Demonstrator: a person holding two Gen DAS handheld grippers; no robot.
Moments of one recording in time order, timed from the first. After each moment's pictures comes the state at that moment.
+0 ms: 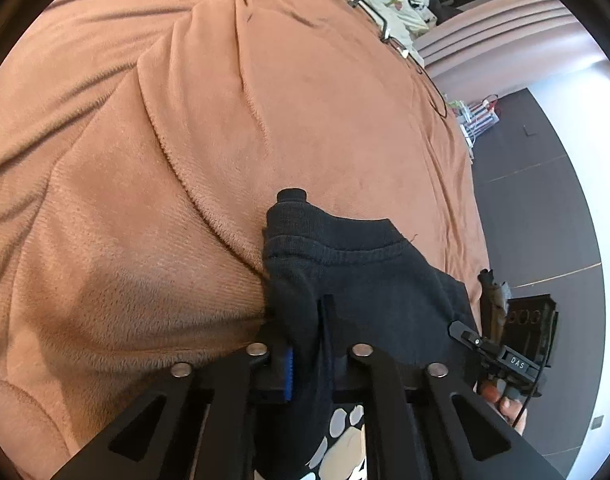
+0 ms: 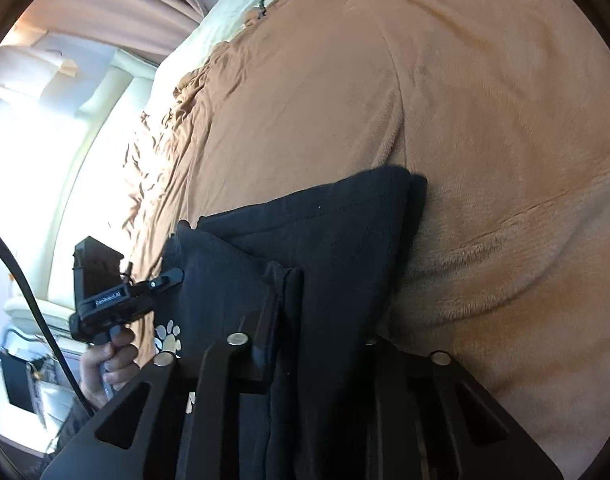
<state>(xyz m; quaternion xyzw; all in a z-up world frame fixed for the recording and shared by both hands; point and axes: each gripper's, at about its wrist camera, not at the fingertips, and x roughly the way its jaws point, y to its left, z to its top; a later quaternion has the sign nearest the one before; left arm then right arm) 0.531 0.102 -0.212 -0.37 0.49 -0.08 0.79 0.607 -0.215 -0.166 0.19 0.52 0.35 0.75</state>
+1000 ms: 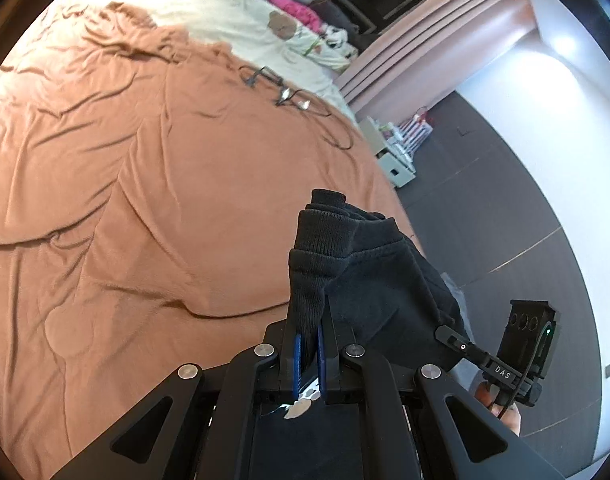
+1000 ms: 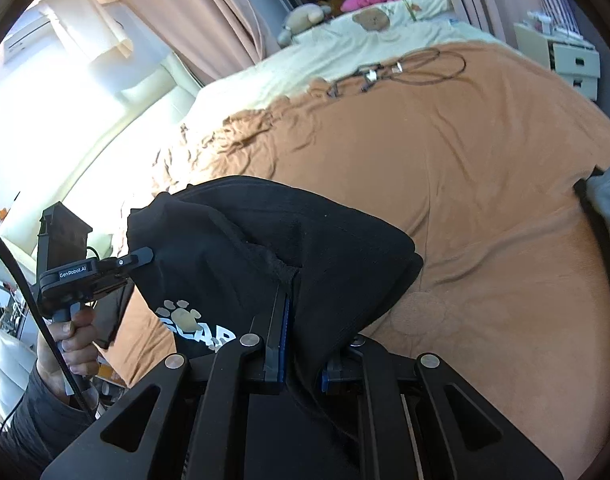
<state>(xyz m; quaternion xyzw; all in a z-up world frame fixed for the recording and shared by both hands) 0.431 0.073 -0.057 -0.32 0.38 -0.13 0.86 0.437 -0.247 -0.034 0.10 0.39 0.35 0.84</state>
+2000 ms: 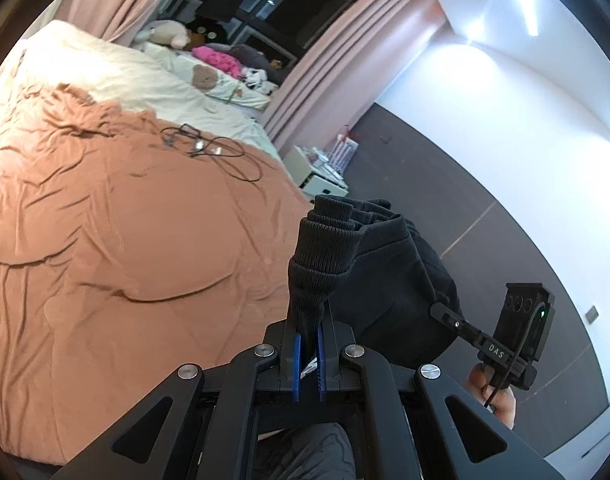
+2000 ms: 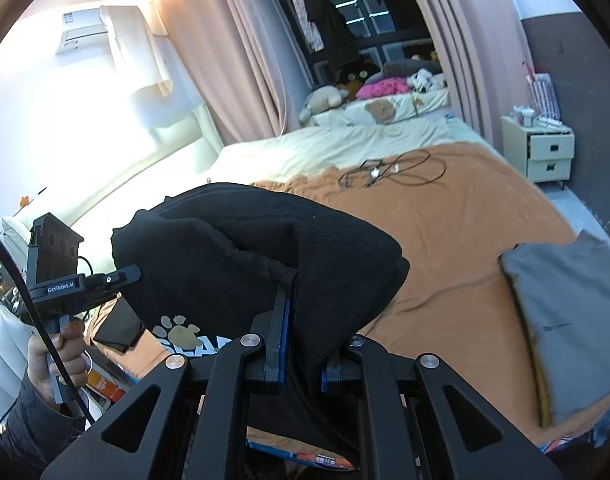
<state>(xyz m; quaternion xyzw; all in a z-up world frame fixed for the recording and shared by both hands) 0.296 -0.009 0.074 -0.27 0.29 -0.20 0.90 0.261 -0.342 0.054 0.08 0.25 0.34 0.90</state>
